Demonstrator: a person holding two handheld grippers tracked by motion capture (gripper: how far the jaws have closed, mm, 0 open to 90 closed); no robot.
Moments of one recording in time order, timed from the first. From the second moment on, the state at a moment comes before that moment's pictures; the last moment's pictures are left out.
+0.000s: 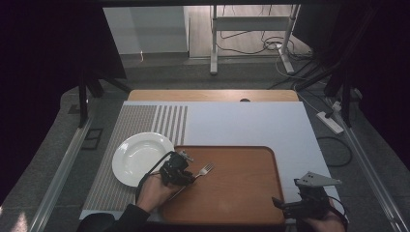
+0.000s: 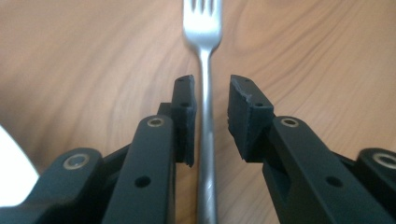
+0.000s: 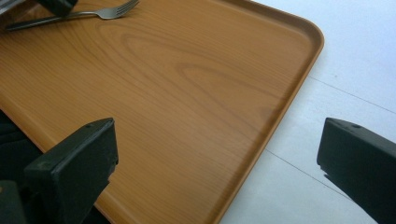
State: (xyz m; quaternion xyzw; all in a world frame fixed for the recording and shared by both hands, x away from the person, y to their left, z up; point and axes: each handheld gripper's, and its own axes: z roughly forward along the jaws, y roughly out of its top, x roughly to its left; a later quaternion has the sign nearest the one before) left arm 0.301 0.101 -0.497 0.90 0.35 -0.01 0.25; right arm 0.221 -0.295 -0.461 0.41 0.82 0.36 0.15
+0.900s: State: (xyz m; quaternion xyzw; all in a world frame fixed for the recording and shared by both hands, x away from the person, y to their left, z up) left arm 0.311 0.107 -0.509 0.90 0.37 0.01 0.22; right arm 0.222 -0.296 -0.461 0.41 0.82 0.36 0.14
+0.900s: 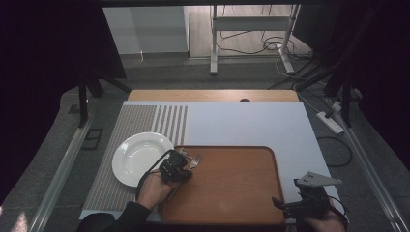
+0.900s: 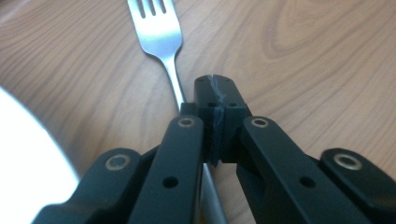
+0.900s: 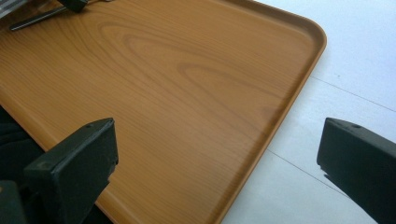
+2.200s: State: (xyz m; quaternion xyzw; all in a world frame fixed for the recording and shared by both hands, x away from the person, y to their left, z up) left arm 0.316 0.139 -0.502 0.89 0.39 -0.01 0.25; right arm 0.222 -0.295 -0.461 0.41 0.83 0.36 0.14
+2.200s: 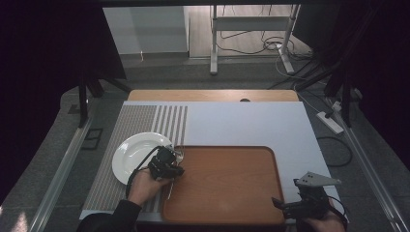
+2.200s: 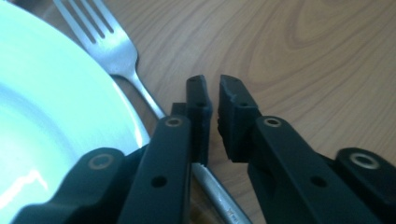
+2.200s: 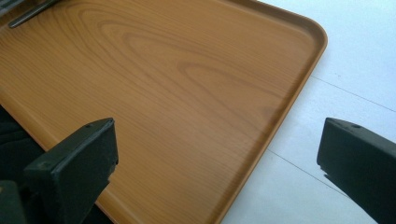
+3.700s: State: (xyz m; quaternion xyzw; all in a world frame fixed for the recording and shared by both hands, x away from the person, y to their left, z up) left arm 0.293 0.182 -0.480 0.84 0.41 0.04 0.35; right arm 0.221 -0.294 -0.461 0.41 0.83 0.36 0.14
